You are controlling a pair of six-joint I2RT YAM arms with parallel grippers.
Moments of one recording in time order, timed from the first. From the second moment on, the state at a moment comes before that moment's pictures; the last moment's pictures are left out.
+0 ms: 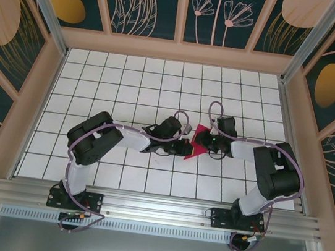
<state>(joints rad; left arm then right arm) -0.88 1.98 0.99 0.29 0.49 -0.85 0.34 1.62 0.61 0.08 -0.43 0.62</state>
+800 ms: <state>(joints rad) -0.91 1.97 0.90 0.35 0.51 -0.82 0.34 1.62 0.61 0.08 -0.43 0.62</state>
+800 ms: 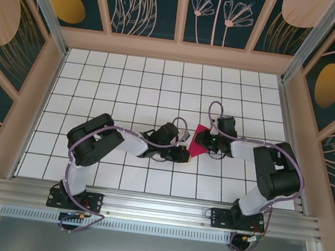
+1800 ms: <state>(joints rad) -0.90 1.97 1.00 0.37 0.45 -0.94 0.34 1.62 0.62 0.08 -0.42 0.62</state>
